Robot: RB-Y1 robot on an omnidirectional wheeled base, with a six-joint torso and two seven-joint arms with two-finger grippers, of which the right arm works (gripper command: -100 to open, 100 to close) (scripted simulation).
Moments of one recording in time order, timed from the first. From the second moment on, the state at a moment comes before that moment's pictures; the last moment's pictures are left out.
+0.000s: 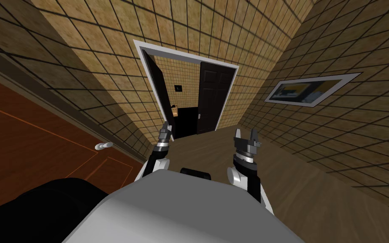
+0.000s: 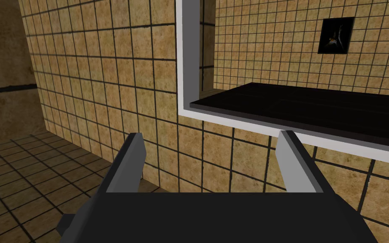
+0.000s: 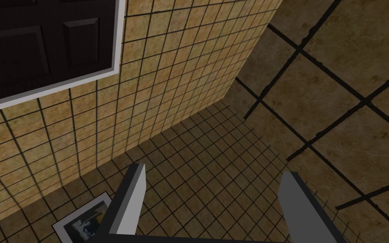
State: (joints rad) arm 0.46 0.00 0.02 -2.21 -0.03 -0.61 -0.16
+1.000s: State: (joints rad) arm 0.38 -0.06 0.02 -2.00 -0.02 -0.64 -0.14
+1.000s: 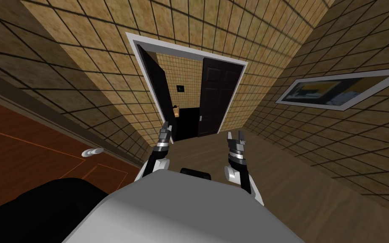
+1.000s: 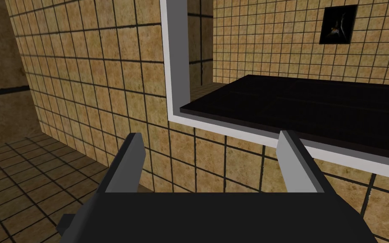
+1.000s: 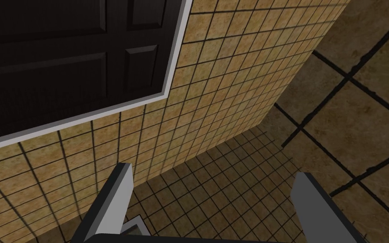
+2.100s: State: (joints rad) arm 0.29 -0.09 0.03 -1.77 0.00 -0.66 -0.12
